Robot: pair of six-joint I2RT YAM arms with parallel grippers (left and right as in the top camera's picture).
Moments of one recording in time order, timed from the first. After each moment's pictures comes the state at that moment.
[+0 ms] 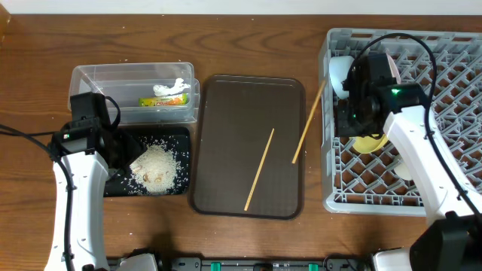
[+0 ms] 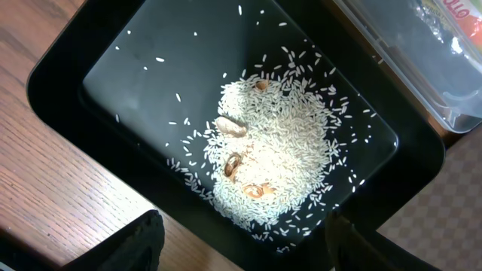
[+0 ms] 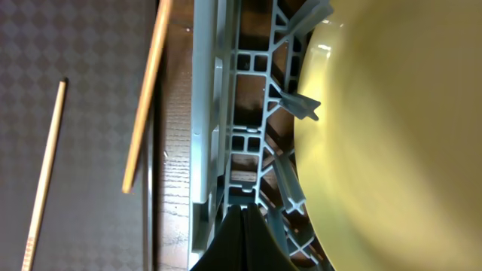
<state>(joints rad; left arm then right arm) 0.24 1.31 1.05 -1.07 -0.03 -0.56 0.17 1.59 1.31 -1.04 -0.01 0.16</state>
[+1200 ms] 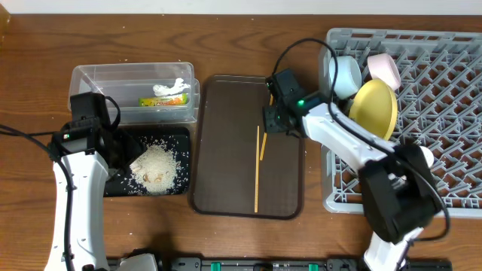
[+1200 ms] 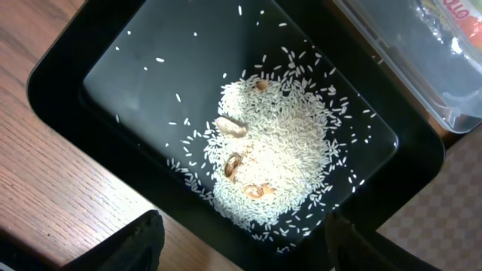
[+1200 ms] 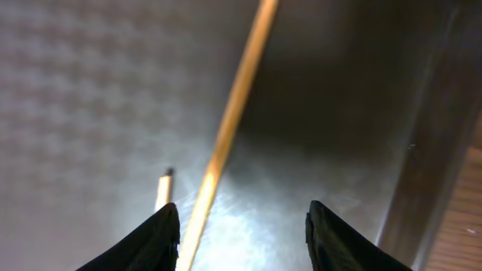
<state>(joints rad) 0.24 1.31 1.05 -1.07 -0.04 -0.56 0.52 1.95 1.31 -0.55 0.01 0.42</state>
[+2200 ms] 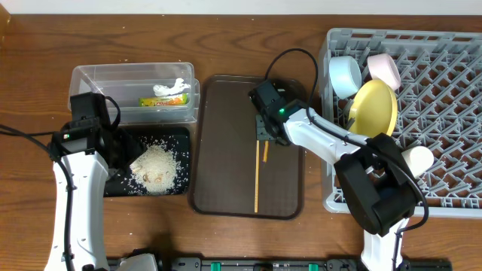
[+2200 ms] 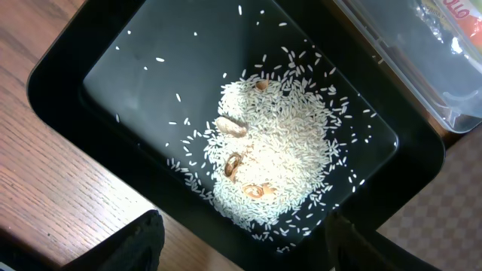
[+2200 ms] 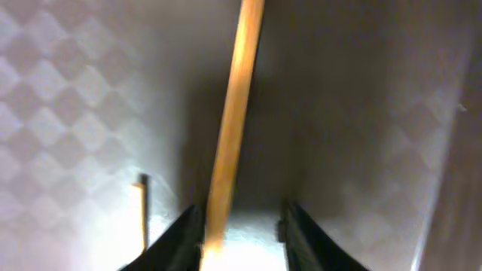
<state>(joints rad) 0.24 1.31 1.05 -1.07 -0.04 -0.56 0.60 2.03 1.32 -0.57 0.14 0.55</state>
